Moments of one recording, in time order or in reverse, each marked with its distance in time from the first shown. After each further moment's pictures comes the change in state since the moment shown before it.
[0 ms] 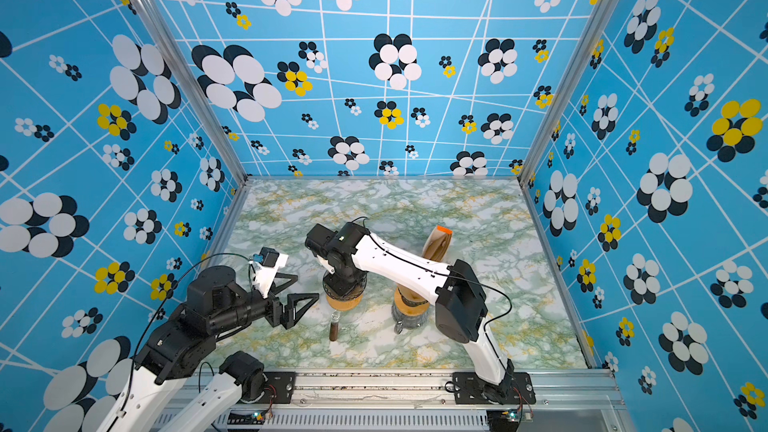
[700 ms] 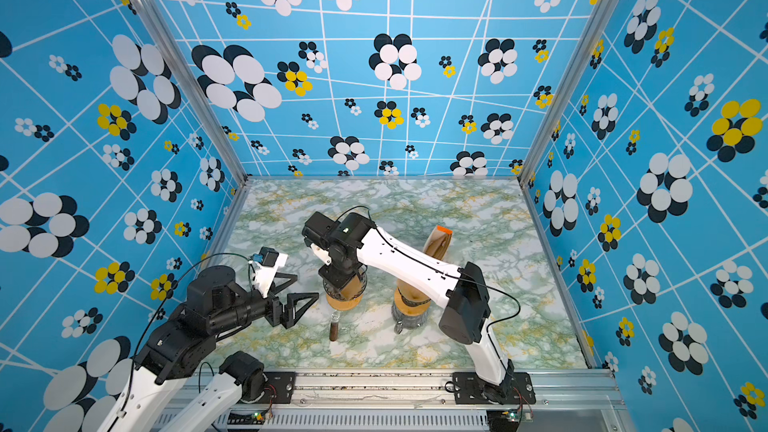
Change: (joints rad) left arm 0.006 0.000 0.000 0.000 0.000 0.000; right arm 0.000 -0.023 0.129 -0.045 -0.004 -0.065
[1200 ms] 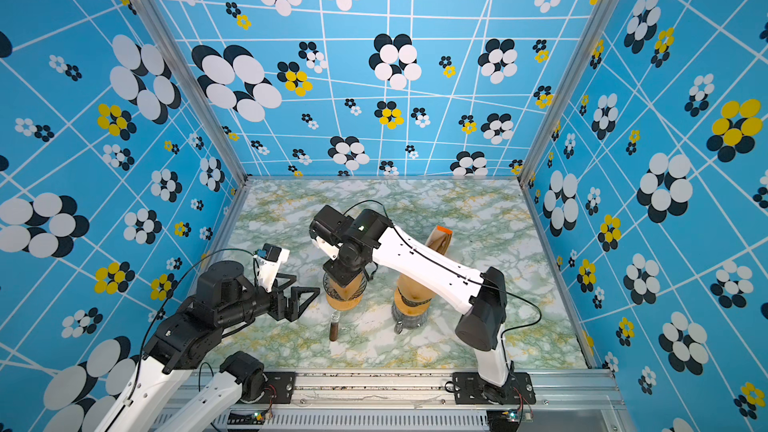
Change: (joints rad) left arm 0.001 0.063 0.000 -0.019 -0.069 -0.085; right arm -0.009 -0.145 -0.071 0.037 0.003 0.051
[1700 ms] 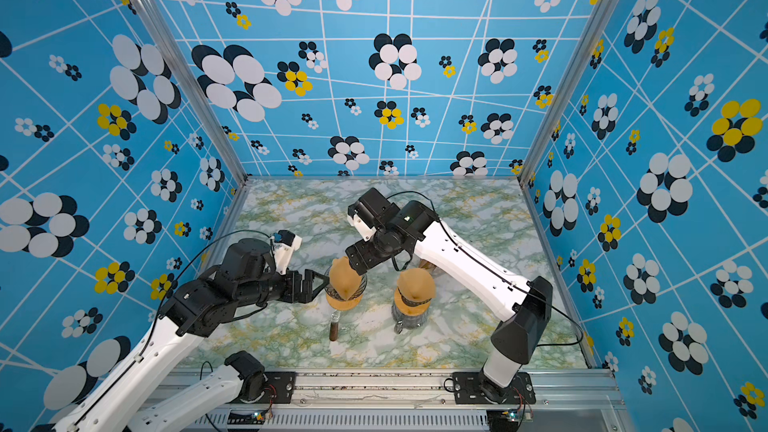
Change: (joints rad) left arm -0.138 0.274 0.213 -0.129 -0.140 -0.206; right arm -0.164 -0.208 -0.238 0.123 -0.053 0.077
